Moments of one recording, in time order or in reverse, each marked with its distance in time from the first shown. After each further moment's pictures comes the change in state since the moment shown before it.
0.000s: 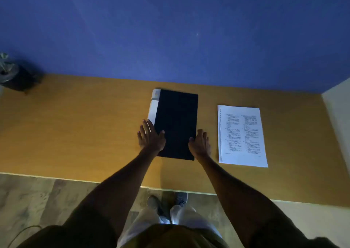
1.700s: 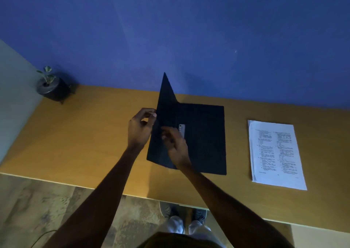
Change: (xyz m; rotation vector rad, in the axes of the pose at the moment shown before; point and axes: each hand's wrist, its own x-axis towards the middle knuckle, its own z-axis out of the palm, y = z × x) left_hand 0.015 -0.105 -0.175 -0.793 0.465 0.436; right_hand -0.045 -0.180 0.087 0.575 -0.075 -0.638
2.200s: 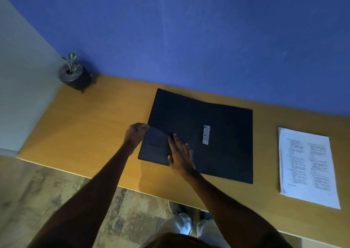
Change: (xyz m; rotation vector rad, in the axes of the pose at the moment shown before) left_hand 0.026 -0.165 -0.098 0.010 -0.161 -0.615; right_hand 0.007 0.065 0.113 -0.800 -0.353 0.019
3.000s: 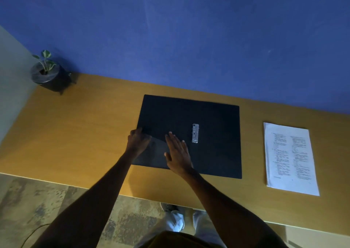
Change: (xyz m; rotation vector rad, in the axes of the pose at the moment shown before) left_hand 0.009 -0.006 0.060 0.421 -0.099 -0.031; right_hand 0.001 0.030 -0.006 0.070 0.053 0.028
